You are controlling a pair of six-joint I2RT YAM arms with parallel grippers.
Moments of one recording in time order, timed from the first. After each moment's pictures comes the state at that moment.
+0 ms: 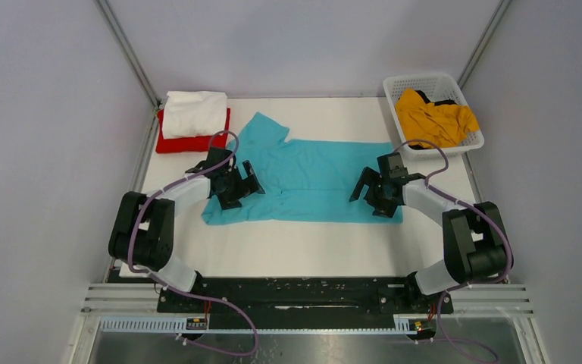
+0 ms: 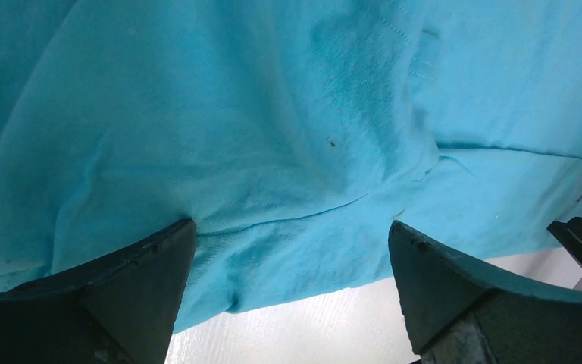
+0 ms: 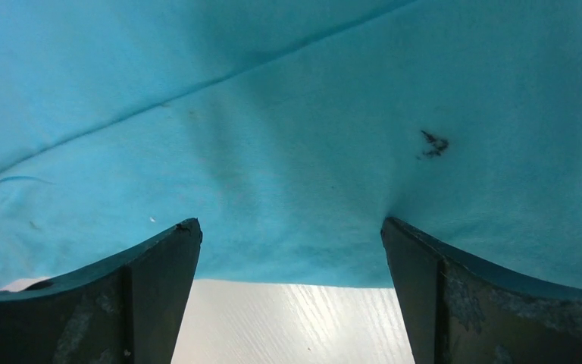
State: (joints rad) left arm -0.24 1.58 0.86 -0.33 0.24 -0.67; right arm 0.25 1.50 0.78 -0.39 -0.10 0.71
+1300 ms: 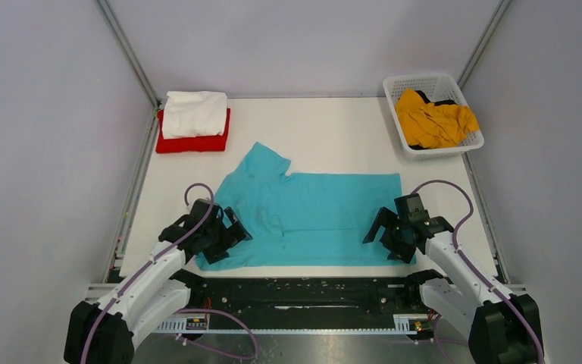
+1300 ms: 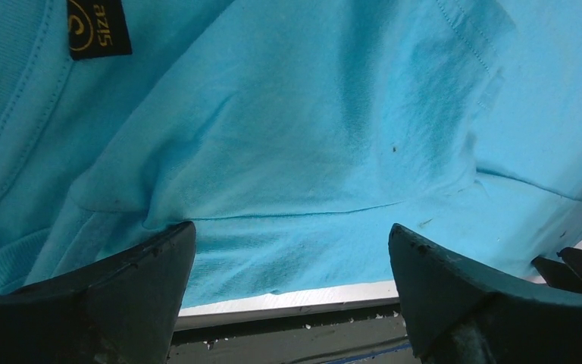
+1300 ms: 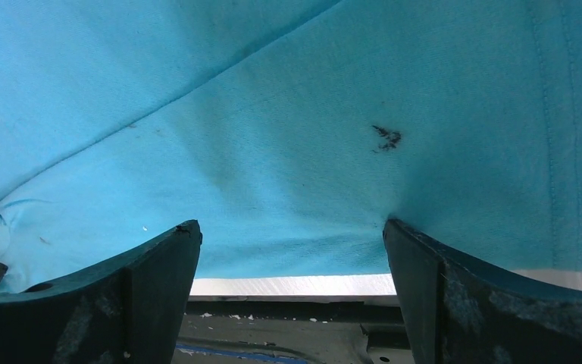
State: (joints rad) left arm -0.36 0.83 0.39 -0.63 0.12 -0.94; right arm 0.25 0.91 0.43 -0.72 -0.13 0.78
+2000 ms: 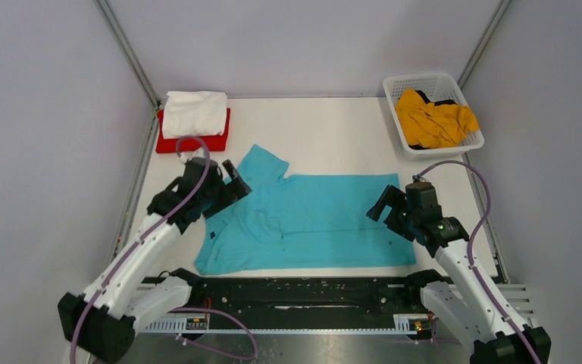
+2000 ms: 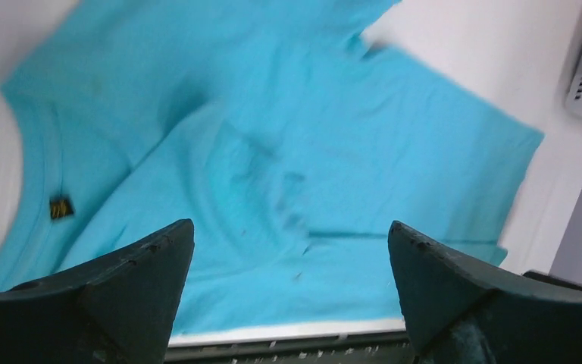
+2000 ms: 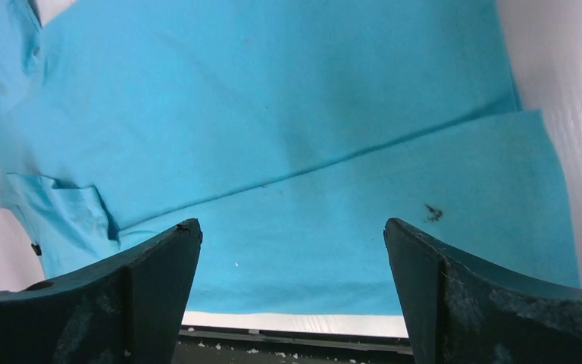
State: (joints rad) left arm -0.42 0.90 0.80 -0.73 -0.07 -0.89; right arm 0.25 0.77 0.56 -0.69 -0.05 0.73
